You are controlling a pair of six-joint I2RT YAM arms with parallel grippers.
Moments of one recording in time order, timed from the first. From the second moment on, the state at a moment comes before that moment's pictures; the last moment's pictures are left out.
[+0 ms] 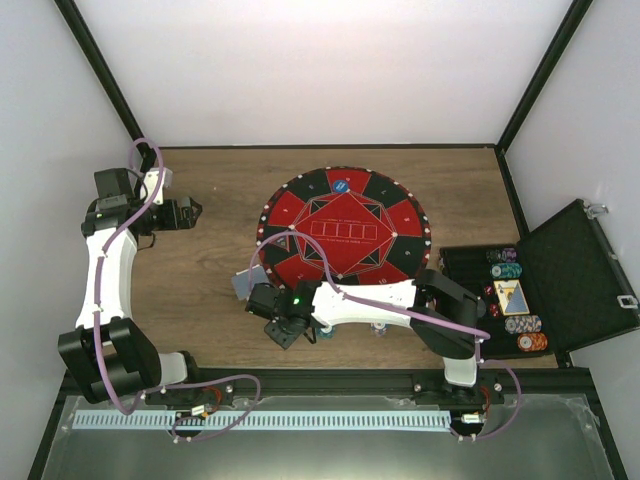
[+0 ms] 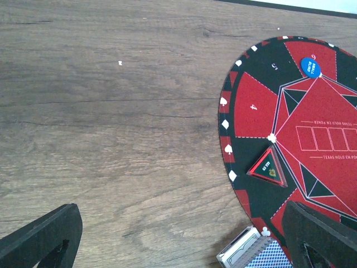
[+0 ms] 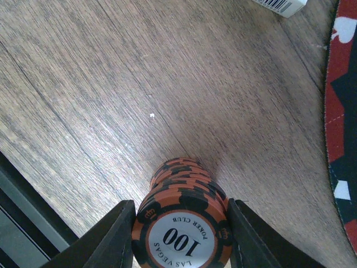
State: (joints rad) left arm 0.28 1.31 1.18 -0.74 0.48 0.15; right arm 1.30 1.89 1.37 -0.73 0.11 0.36
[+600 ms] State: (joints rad) left arm 0.28 1.30 1.18 -0.75 0.48 0.15; right arm 1.29 1.89 1.49 -0.82 0.18 0.35
